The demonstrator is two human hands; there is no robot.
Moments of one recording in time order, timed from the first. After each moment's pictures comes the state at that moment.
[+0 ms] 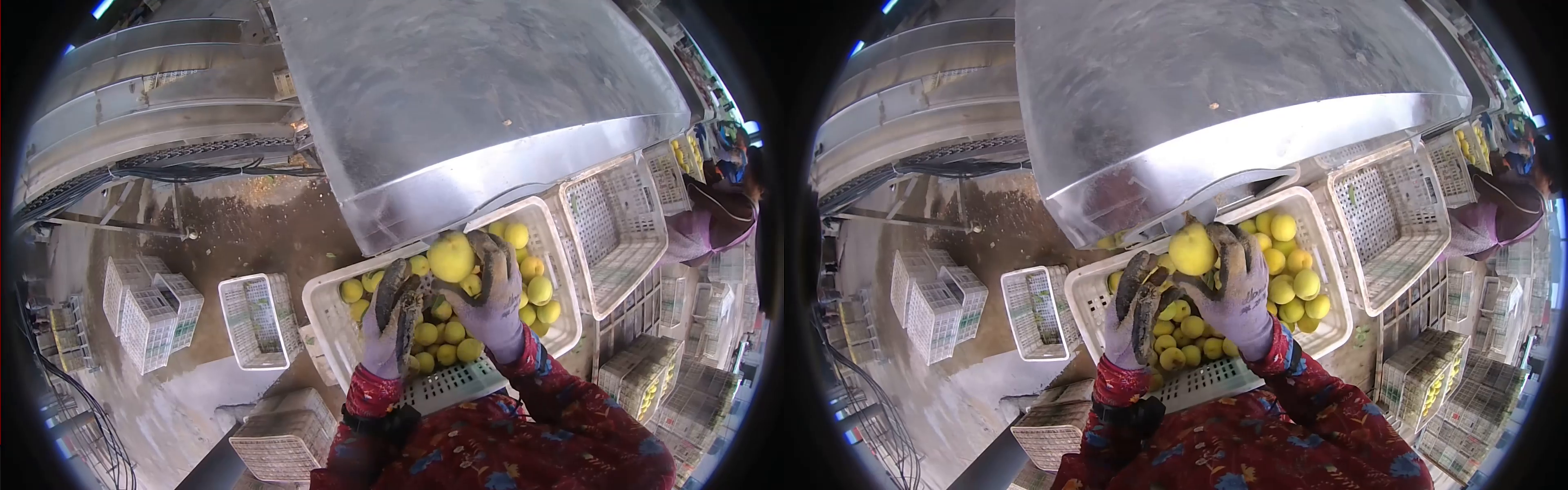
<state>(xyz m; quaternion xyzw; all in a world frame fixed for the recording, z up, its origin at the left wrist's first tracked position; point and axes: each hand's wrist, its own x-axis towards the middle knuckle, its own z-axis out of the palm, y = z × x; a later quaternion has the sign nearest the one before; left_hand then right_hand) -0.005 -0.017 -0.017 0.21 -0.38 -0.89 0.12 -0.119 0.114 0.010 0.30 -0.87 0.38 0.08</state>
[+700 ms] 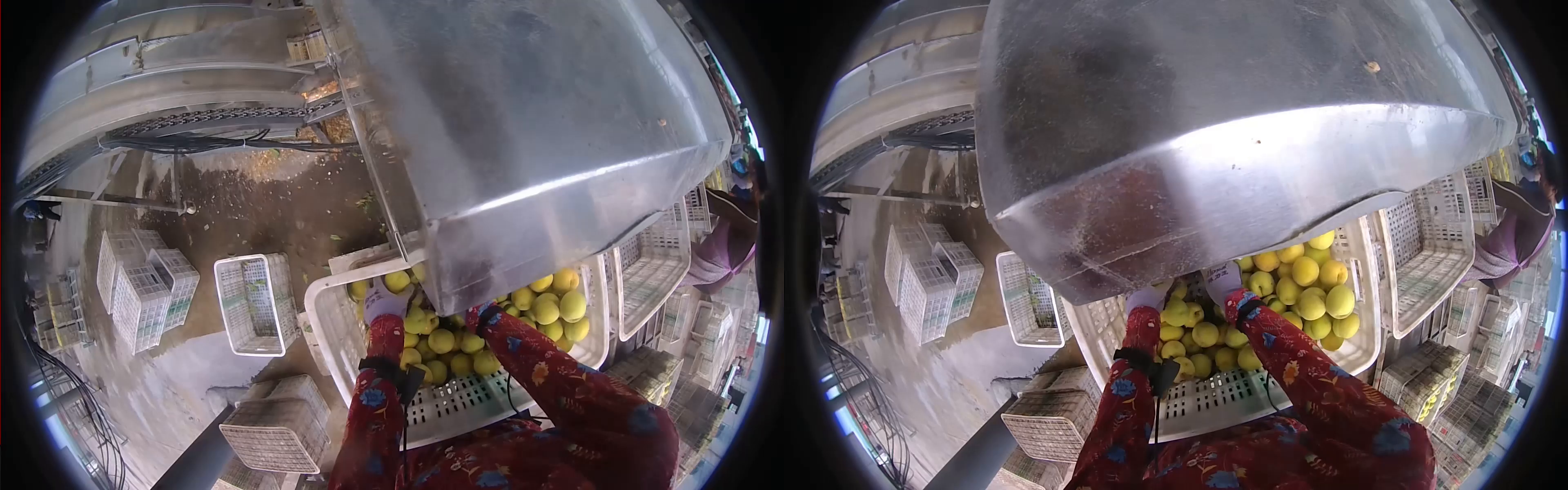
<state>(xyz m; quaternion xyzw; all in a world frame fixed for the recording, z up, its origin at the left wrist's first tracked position) -0.001 -0.054 -0.299 0.45 -0.81 -0.31 -0.20 -0.108 0.113 -0.342 0.37 -0.90 0.09 -0.21</state>
